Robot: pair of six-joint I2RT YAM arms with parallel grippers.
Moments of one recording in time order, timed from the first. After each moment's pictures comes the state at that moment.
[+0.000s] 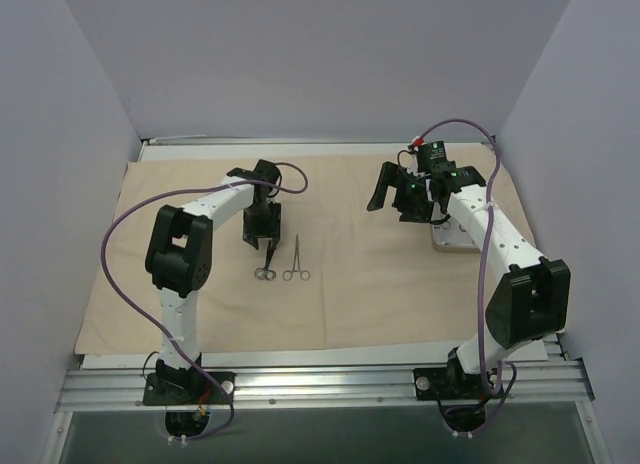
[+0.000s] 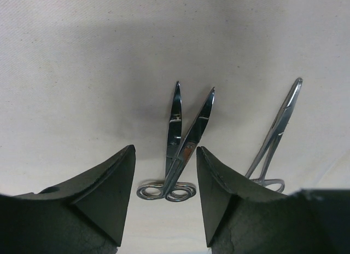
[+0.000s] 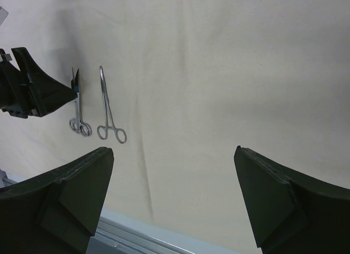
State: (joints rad) left arm -0.40 2.08 1.60 -0.94 -0.02 -0.41; right arm 0.24 1.57 1.35 -0.73 -0.24 0.49
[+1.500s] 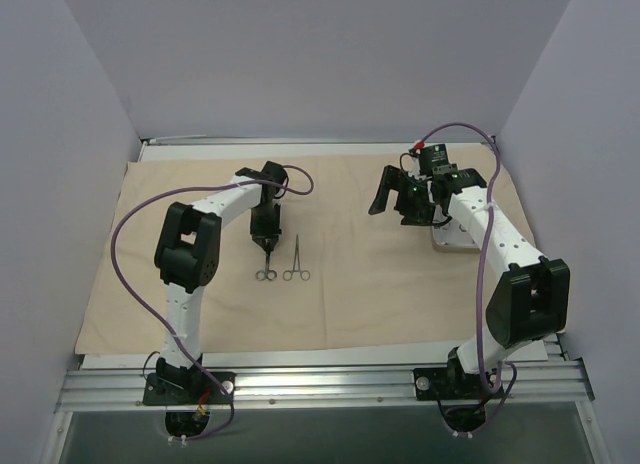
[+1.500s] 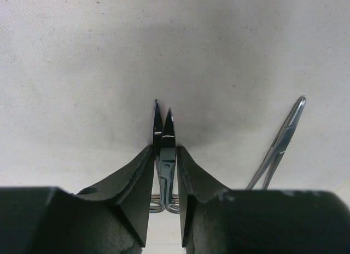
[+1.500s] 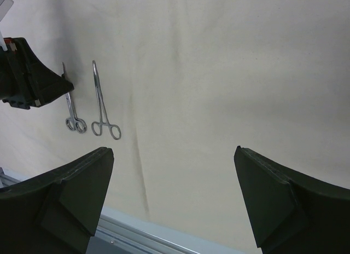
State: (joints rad) left arm -0.43 2.16 1.66 -0.96 -0.05 -0.41; right arm 0.22 1.57 1.32 -0.73 -0.26 0.47
